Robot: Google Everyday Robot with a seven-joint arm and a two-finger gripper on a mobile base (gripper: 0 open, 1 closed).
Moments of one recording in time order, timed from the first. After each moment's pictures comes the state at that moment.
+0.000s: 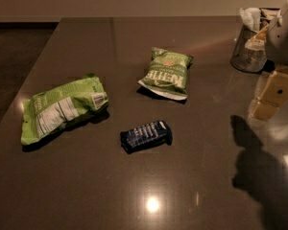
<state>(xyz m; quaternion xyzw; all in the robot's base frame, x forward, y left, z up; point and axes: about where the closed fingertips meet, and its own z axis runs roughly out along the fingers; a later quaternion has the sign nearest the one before) 0.438 -0.217 0.976 -0.60 0.78 -0.03 0.16</state>
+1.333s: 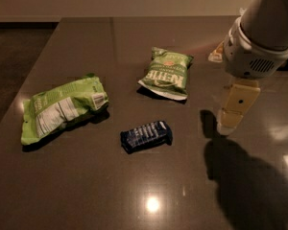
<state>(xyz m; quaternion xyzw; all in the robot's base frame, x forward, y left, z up) 0.449 -0.166 0.941 -0.66 0.74 -0.02 0.14</state>
